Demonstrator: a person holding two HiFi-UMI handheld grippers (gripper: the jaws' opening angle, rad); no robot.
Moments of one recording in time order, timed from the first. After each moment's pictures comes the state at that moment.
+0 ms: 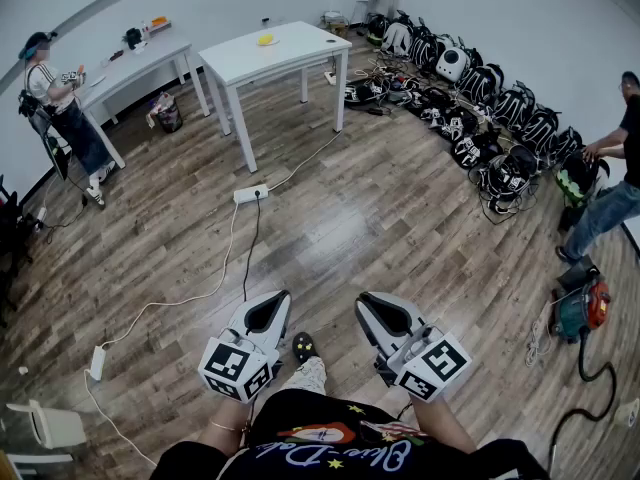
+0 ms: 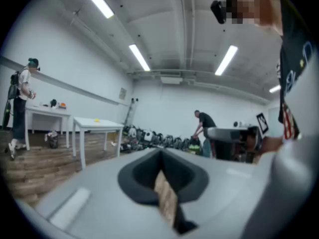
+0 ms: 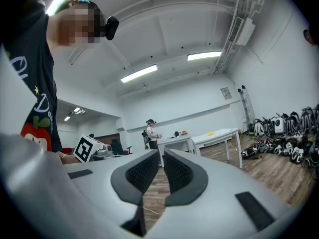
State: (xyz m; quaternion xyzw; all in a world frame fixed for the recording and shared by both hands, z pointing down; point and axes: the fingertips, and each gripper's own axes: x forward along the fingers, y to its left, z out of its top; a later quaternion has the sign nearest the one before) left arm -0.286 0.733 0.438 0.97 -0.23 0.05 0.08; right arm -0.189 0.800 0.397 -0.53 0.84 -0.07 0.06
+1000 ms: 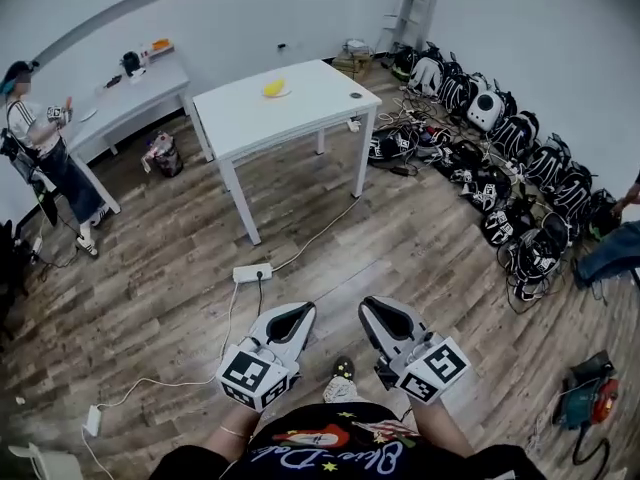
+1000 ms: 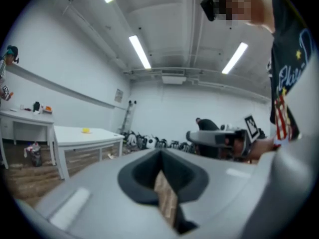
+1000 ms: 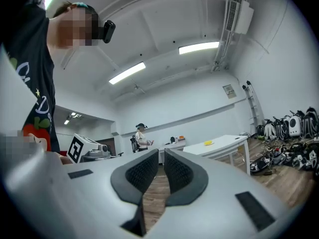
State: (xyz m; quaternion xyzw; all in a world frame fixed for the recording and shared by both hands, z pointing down) left arm -0.078 0.315 0.418 0.97 -0.22 0.04 0.06; right arm -0.002 0.347 0.390 -0.50 0.86 -0.07 0.08
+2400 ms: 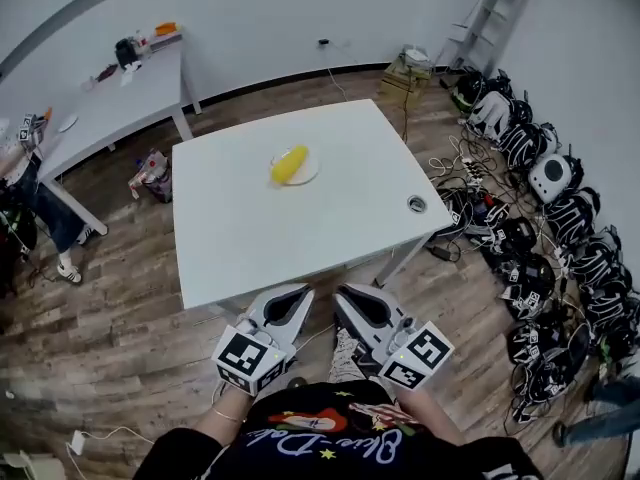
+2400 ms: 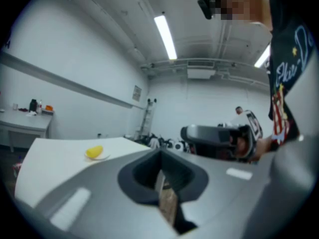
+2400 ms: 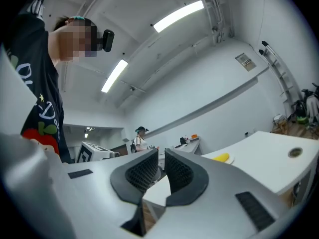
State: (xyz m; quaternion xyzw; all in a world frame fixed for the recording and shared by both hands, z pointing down) left arm 0.104 -0.367 0.425 0.95 -0.30 0.04 0.07; right arm 0.143 -0.349 0.389 -0.36 0.92 -0.11 0.11
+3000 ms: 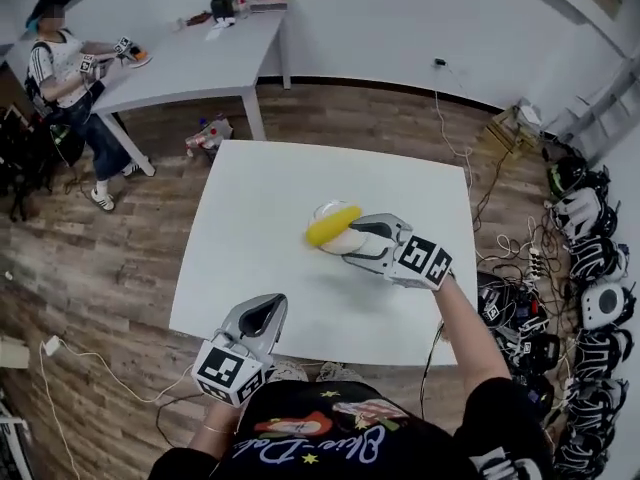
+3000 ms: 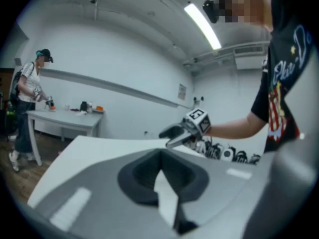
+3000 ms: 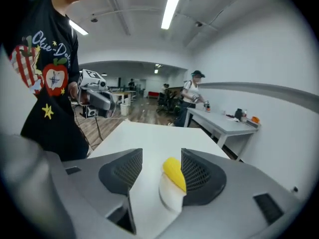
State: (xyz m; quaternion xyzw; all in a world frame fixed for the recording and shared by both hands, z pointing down) left arm 0.073 -0.582 0.444 0.83 -0.54 0.05 0.12; right arm 0.139 -0.716 0.486 0.04 0.96 0.09 -0.26
